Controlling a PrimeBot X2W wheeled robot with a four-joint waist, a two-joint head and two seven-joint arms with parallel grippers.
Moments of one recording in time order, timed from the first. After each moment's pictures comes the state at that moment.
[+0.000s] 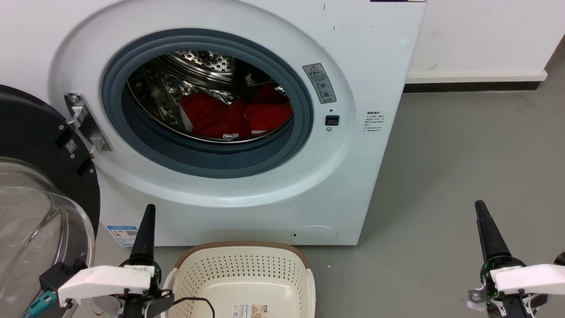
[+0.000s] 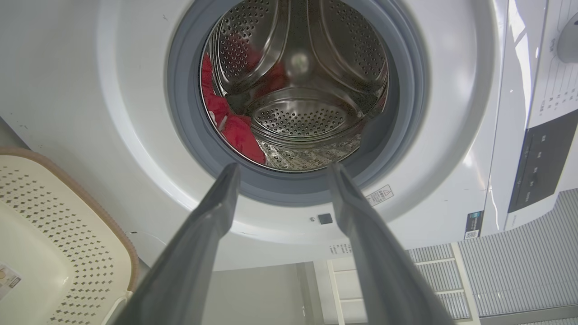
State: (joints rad) left arm -0.06 0.05 0.10 0.16 -1.30 -0.07 0.02; right arm -0.03 -0.05 -0.11 0.17 1.25 0.13 0.03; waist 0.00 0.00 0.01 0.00
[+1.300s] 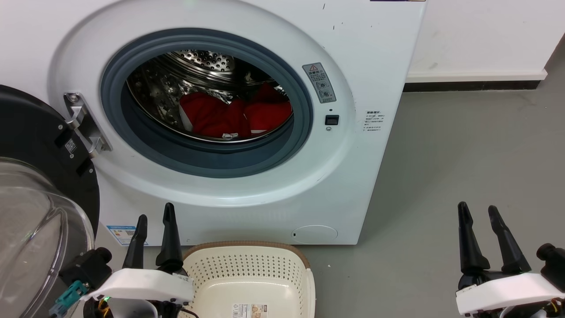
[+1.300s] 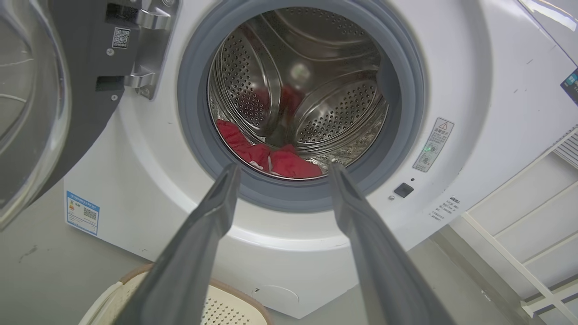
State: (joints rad) left arm 0.00 0.05 -0.02 0.02 -0.62 0.03 -0.12; right arm 0.05 -0.05 -0.05 -0.01 0.41 0.13 -0.12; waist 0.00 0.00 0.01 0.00
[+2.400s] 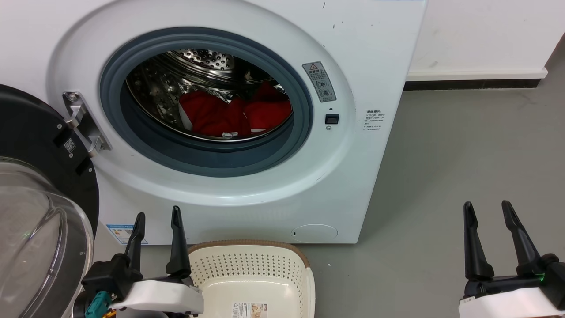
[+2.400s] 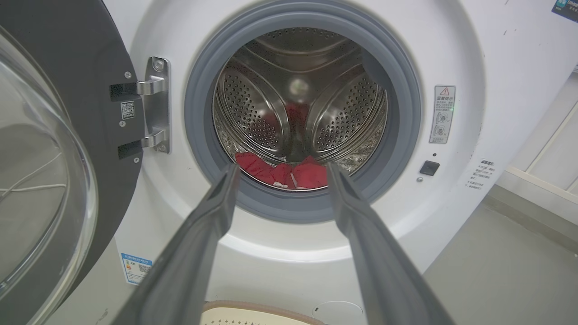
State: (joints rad) left arm 0.03 0.05 -0.04 -0.01 -0.30 0.05 -0.20; right arm 0.10 -0.05 -0.06 -0.12 0.16 0.13 -0.20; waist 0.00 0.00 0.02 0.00
